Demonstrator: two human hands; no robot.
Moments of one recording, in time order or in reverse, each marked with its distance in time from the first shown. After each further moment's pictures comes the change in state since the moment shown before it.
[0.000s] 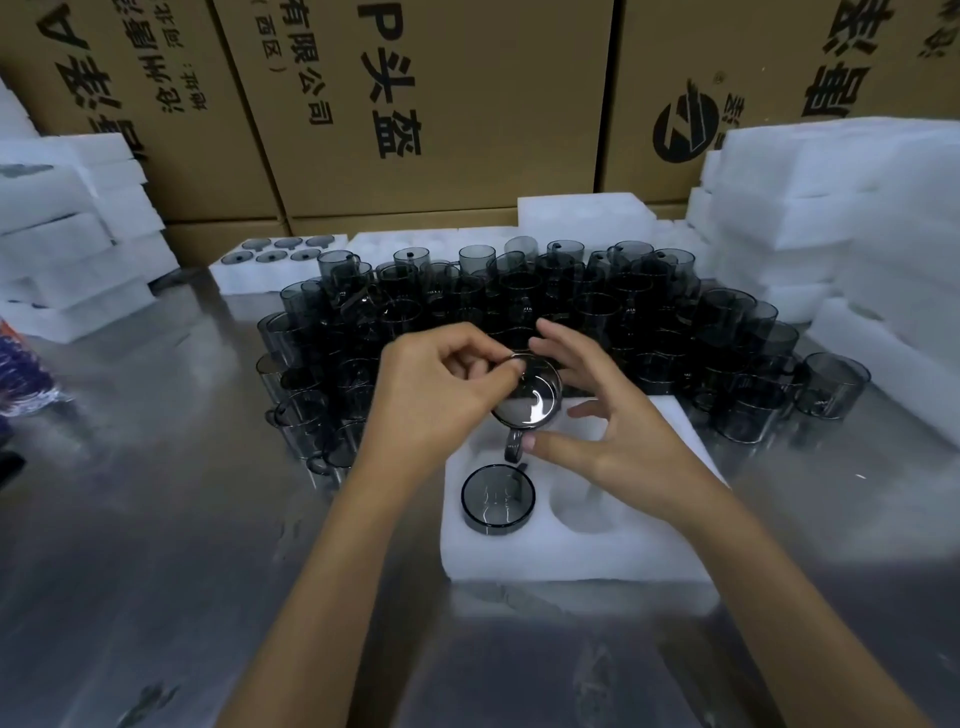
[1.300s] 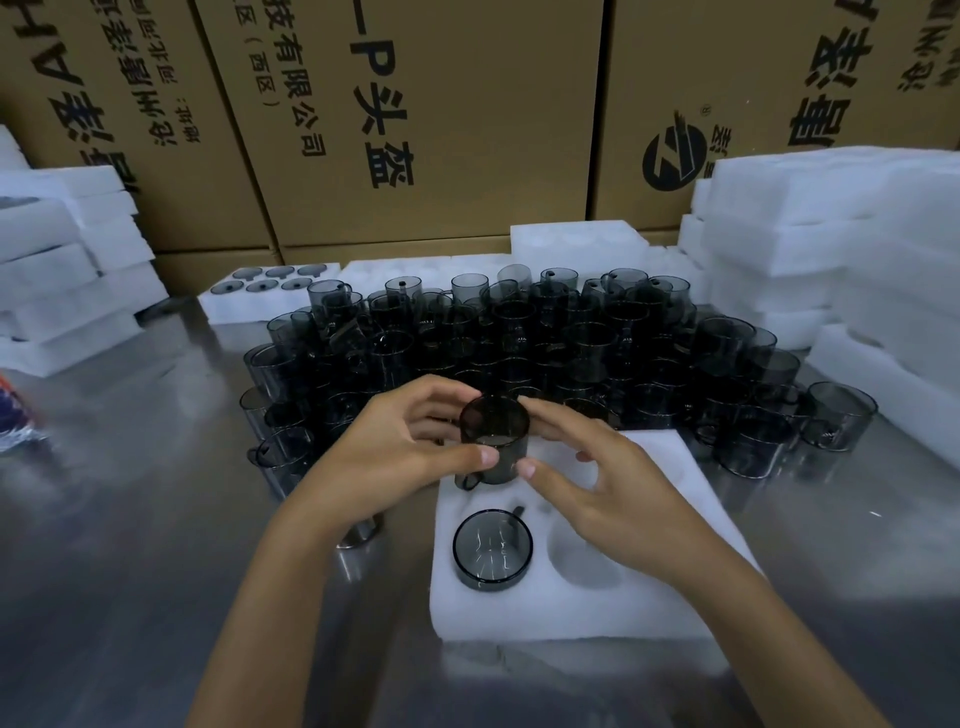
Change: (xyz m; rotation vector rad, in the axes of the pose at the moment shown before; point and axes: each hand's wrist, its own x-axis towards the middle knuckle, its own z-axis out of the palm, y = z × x) left_hand 0.010 -0.027 -0.031 -0.086 -0.377 -0.257; right_hand 0.001 0.014 0.006 -0.204 0.006 0.096
